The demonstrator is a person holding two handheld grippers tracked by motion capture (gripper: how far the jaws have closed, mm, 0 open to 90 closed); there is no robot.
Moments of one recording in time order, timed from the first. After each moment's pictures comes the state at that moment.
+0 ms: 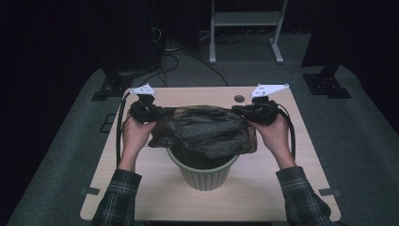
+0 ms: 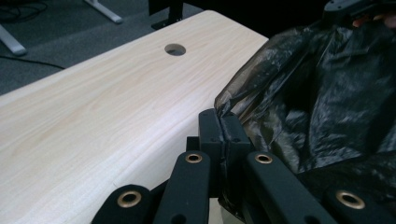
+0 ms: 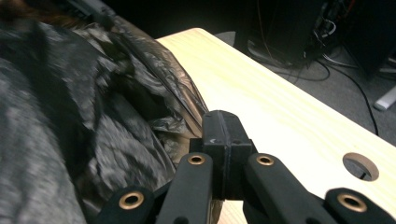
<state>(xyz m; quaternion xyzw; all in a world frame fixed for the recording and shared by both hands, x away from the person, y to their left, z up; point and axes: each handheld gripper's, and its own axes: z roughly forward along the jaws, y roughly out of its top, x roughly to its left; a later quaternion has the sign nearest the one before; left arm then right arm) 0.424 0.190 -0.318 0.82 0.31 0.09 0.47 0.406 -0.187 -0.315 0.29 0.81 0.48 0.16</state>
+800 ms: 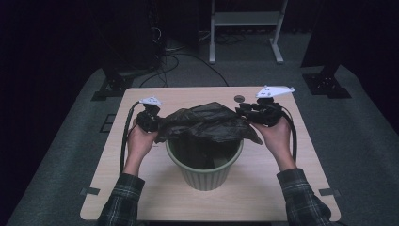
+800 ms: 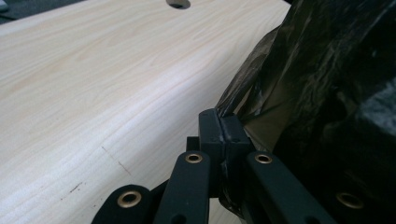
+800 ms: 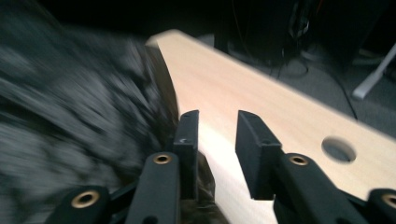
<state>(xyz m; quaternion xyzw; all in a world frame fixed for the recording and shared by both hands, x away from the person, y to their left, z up) 0.429 0.189 -0.360 0.83 0.34 0.06 0.44 0.404 -0.202 -0.319 0.32 0.78 0.50 0.18</state>
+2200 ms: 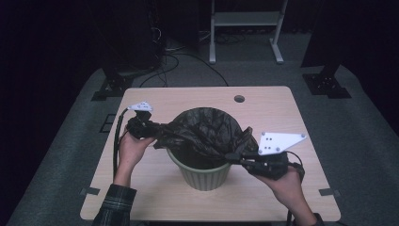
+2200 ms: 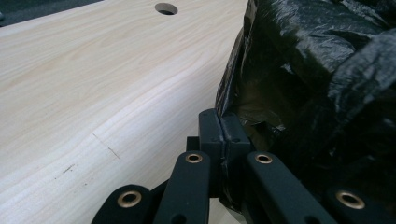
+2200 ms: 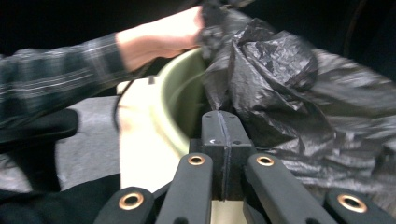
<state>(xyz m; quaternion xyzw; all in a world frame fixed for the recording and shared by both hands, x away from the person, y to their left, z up) 0.398 0.207 -0.353 0.82 0.33 0.06 0.46 0.256 -0.174 -0.313 0.14 0.82 0.55 0.09</state>
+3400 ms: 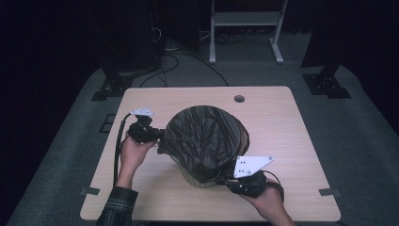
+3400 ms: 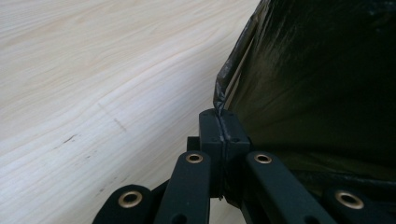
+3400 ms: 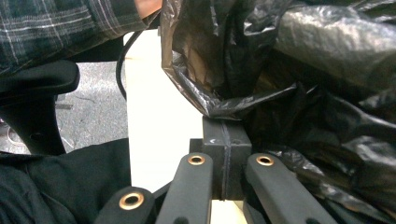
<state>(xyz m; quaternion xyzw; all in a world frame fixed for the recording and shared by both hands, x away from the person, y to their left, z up) 0.405 0.209 -0.381 0.83 0.36 0.05 0.43 0.249 -0.137 -0.378 0.13 0.86 0.49 0.08</state>
